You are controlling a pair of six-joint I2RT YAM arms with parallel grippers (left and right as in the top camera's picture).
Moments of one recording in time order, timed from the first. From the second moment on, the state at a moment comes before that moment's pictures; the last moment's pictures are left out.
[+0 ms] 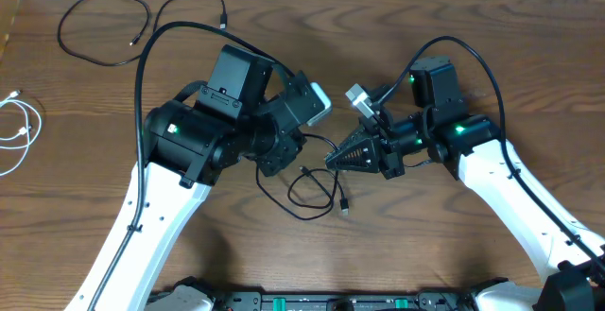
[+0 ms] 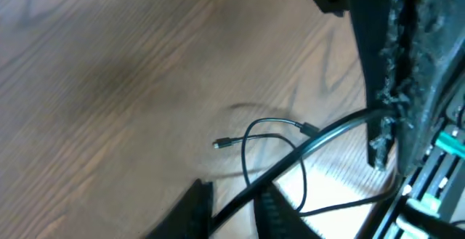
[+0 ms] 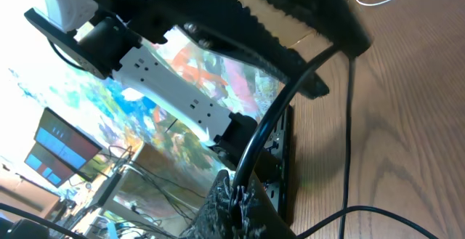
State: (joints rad) left arm -0.47 1.35 1.54 -1.24 0.30 0.46; right arm 0.38 1.47 1.02 -0.33 -1.53 -0.05
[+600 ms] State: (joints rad) left arm -0.46 1.35 1.54 -1.26 0.38 0.45; right arm 0.38 1.47 1.02 -0.33 -1.40 -0.01
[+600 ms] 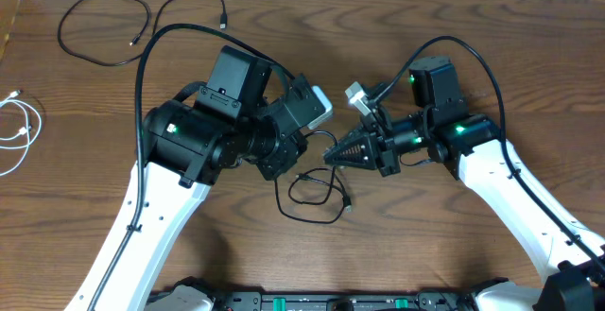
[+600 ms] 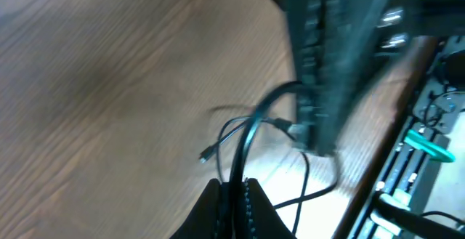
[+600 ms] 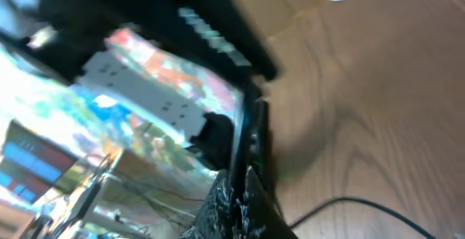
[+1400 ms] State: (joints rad) left arm -0.09 1.27 1.53 -1.06 0.25 -0.04; right arm 0.37 1.47 1.02 -0.37 -0.76 0.38
